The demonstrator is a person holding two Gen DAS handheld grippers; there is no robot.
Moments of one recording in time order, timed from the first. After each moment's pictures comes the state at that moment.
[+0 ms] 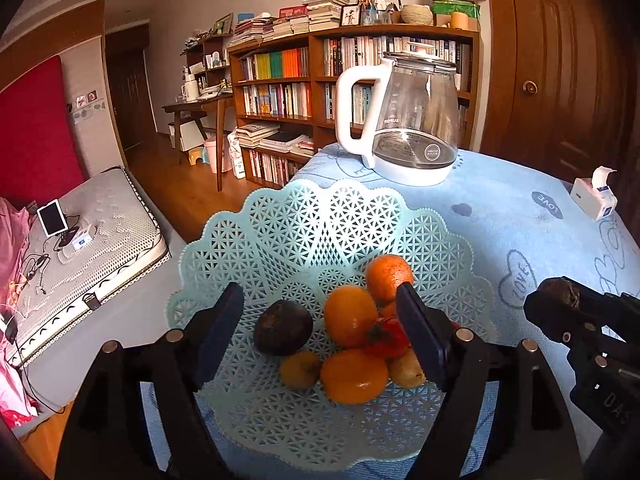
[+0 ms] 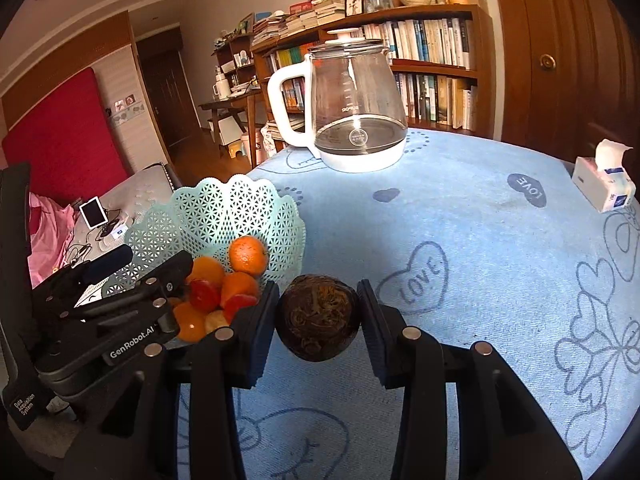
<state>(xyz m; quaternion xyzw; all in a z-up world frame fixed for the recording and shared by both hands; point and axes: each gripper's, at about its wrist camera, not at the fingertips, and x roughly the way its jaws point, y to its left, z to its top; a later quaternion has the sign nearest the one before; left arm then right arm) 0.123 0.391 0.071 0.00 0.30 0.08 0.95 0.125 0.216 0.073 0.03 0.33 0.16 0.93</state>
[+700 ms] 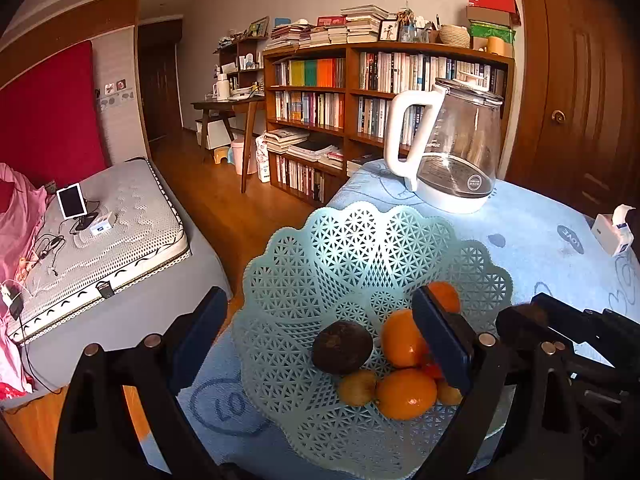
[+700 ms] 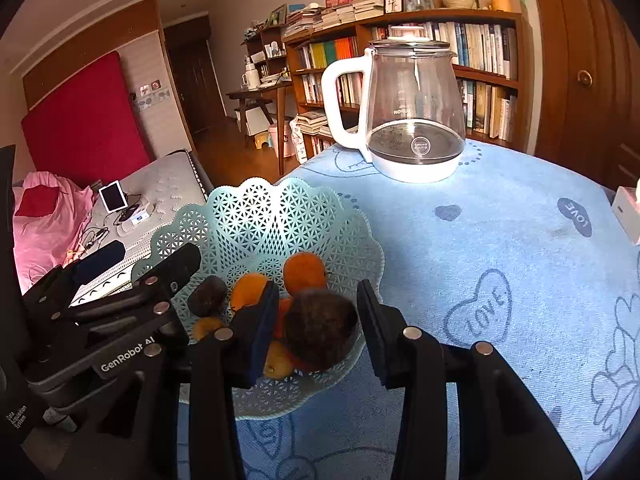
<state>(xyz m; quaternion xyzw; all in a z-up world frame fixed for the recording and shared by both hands) 0.119 0.428 0.083 -0.04 0.28 0.12 0.95 0.143 0.266 0.077 0.01 0.33 0.21 0.92</state>
